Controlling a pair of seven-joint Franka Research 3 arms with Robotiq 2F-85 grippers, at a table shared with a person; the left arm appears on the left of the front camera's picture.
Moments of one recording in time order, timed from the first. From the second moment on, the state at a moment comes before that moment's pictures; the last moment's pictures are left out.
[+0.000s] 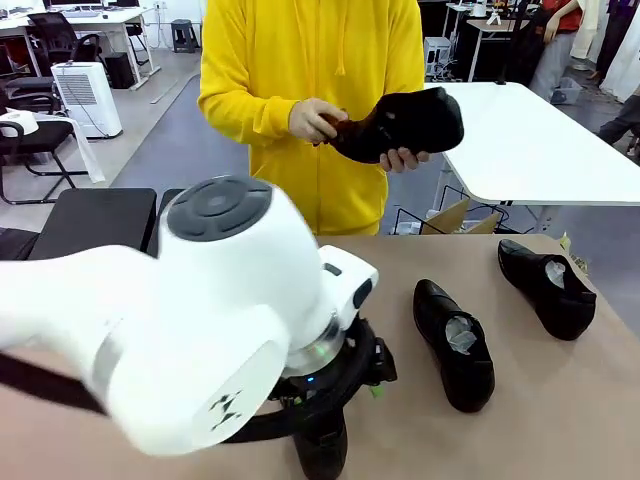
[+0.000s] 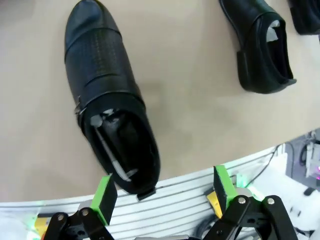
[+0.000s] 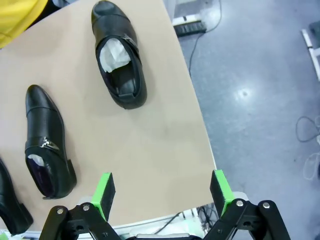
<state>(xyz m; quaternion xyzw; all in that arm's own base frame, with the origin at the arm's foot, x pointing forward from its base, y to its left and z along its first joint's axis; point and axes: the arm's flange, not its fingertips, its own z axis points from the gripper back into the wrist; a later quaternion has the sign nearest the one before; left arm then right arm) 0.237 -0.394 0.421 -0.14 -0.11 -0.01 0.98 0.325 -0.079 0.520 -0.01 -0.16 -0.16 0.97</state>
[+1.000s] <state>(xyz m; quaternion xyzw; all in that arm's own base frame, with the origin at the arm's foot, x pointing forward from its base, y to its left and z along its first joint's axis) 0.271 -0.441 0.355 -0.04 -0.10 0.07 0.99 0.324 -0.079 0.521 -0.01 -0.16 -0.16 0.97</state>
